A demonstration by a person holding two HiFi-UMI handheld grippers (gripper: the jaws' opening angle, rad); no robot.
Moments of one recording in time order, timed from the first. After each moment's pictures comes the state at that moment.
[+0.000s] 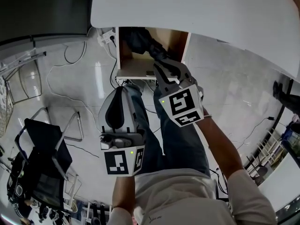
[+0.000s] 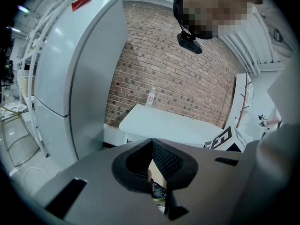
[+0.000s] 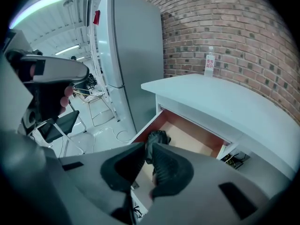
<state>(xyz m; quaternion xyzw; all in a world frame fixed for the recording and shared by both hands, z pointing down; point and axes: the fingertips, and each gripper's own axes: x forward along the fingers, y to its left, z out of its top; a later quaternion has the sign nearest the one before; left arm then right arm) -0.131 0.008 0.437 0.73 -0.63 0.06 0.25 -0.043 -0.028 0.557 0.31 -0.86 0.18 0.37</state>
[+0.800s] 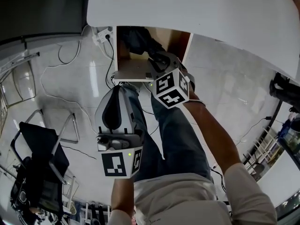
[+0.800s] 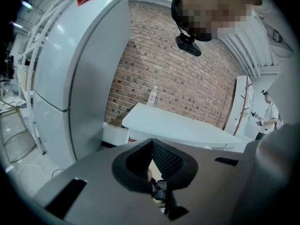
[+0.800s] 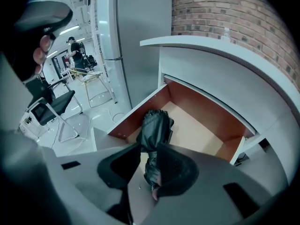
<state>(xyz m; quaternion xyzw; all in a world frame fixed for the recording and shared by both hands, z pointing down) -0.138 -0.001 0.462 0.74 -0.63 0.05 0.25 -0.047 -0.041 0.655 0.28 -0.82 0.16 0.47</state>
